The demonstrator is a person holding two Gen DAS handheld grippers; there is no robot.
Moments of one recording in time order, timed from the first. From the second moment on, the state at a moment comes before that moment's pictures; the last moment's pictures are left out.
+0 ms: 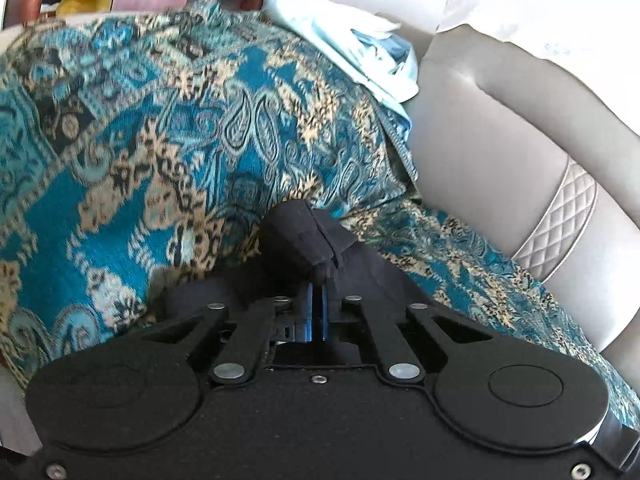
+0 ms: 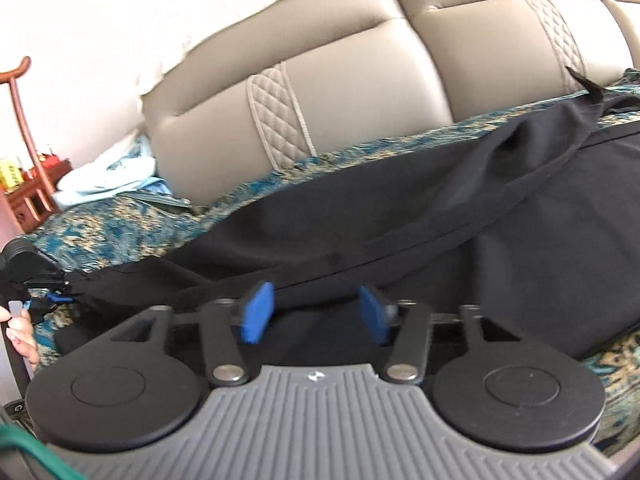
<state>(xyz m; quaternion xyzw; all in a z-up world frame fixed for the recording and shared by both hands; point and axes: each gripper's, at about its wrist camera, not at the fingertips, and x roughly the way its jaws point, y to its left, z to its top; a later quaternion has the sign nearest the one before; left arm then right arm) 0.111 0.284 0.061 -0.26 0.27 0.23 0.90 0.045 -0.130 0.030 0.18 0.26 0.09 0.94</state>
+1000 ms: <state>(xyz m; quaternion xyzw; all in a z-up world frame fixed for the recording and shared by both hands) 0.079 0.286 0.047 -0.25 0.28 0.22 0.90 0.140 -0.245 0.042 0.23 0.31 -0.21 0.90</state>
